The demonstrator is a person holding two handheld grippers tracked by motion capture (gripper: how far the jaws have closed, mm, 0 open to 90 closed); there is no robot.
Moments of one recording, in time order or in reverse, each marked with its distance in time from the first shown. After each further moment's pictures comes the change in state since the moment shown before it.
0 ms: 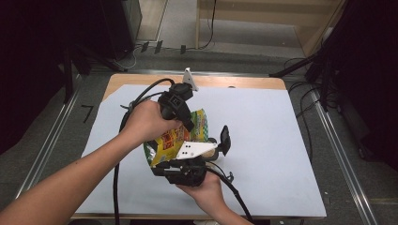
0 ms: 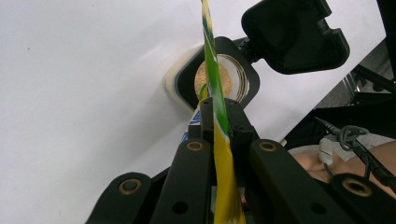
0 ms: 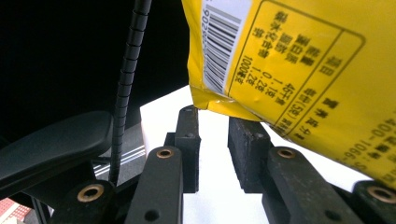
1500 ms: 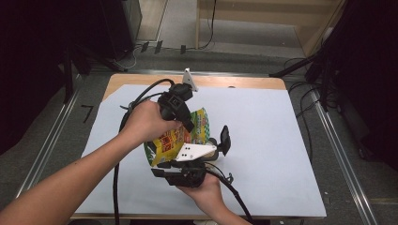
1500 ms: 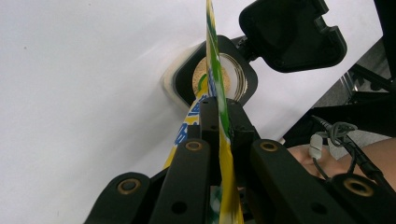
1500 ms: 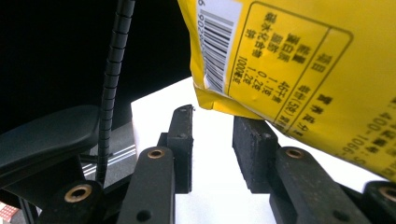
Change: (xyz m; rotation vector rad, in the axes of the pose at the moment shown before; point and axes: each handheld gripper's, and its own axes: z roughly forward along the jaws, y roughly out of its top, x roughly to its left) left arm 0.000 -0.002 0.000 -0.002 -0.006 0.002; right arm -0.002 -0.008 0.004 -0.002 -0.027 -0.019
